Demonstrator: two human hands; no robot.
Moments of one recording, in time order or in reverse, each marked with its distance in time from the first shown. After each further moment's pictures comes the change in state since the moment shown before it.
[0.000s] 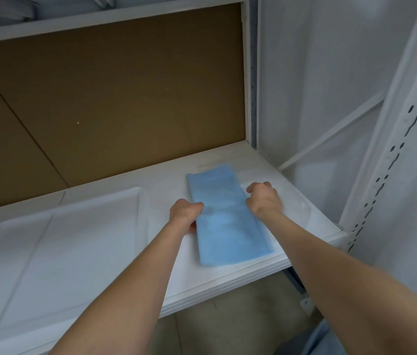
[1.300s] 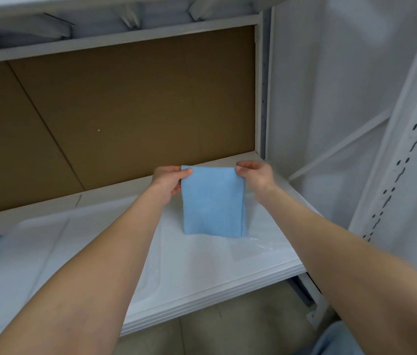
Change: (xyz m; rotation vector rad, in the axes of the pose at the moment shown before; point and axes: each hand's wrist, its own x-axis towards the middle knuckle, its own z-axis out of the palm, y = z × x) left_hand 0.003 0.055 -0.084 -0.422 -0.004 0.234; right_hand -0.006 -0.069 -0.039 1.040 -0.012 0.045
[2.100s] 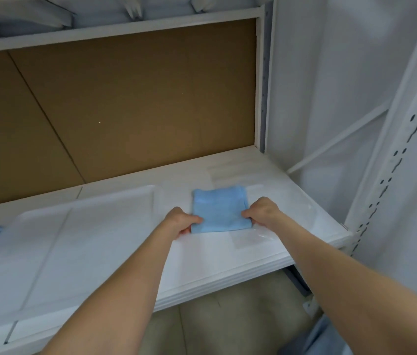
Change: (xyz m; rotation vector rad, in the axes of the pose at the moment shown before) left_hand -0.046 -0.079 -0.006 0.695 -0.124 -0.264; right_hand -0.023 0.071 -0.023 -0.748 -0.175 0.221
